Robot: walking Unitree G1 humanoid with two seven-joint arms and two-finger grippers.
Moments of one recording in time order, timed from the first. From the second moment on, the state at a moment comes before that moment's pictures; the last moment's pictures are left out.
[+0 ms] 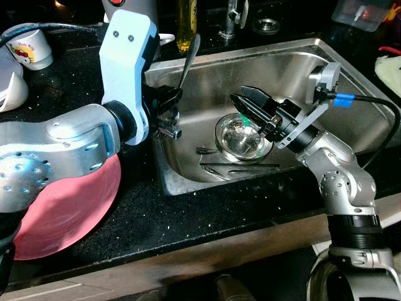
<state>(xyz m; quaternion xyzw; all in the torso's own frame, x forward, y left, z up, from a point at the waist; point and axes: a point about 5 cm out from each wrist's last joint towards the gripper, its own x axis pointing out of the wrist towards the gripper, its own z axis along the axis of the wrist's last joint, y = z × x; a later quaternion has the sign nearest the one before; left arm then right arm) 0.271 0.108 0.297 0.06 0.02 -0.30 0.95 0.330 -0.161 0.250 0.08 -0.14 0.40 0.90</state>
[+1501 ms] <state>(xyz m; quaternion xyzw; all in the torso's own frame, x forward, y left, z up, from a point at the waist) 0.313 0.092 0.242 0.04 0.03 -0.35 0.93 0.335 -0.186 0.254 0.05 -0.15 0.32 0.93</state>
